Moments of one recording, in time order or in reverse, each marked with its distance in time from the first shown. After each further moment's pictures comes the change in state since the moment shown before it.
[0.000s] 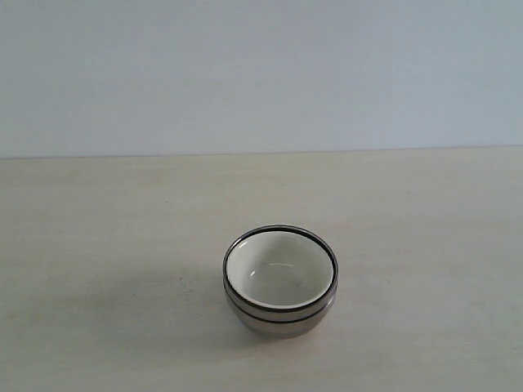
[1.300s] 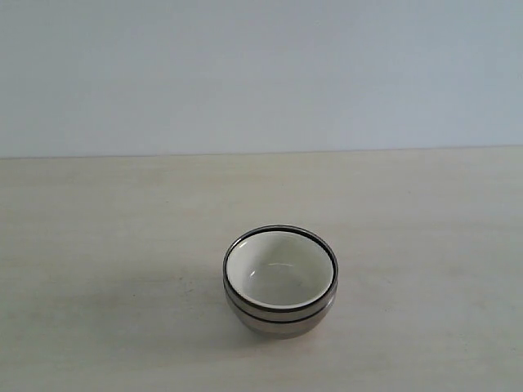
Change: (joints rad) left arm 0.000 0.000 0.000 0.000 0.000 0.000; right arm 0.000 0.000 0.102 1.601 0.241 -1.907
